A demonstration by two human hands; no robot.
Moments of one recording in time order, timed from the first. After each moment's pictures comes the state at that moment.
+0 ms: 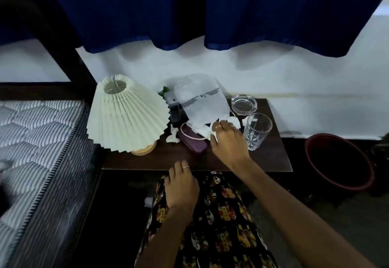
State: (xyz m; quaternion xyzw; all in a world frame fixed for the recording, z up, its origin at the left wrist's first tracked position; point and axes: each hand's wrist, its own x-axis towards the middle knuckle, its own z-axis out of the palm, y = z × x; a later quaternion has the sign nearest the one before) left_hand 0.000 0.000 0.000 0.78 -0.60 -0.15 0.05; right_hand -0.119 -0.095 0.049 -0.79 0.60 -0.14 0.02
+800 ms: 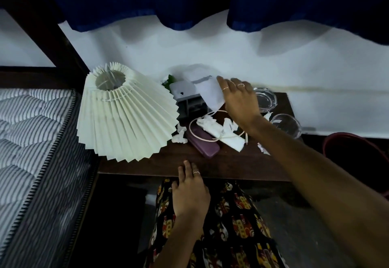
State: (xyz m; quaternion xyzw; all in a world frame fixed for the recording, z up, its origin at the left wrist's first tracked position) left_hand 0.014 -0.033 -0.025 0.76 -0.60 -0.23 0.00; right_hand -0.103 -0.232 0.040 -0.82 0.53 -0.10 -0.15
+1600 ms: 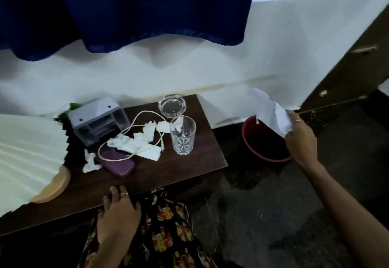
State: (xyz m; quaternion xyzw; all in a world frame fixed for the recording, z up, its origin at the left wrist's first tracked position) left_hand -0.025 -0.038 -0.030 0.77 -0.60 -0.19 -0.08; right_hand -0.454 -0.076 0.036 -0.51 0.81 -0.29 0.03
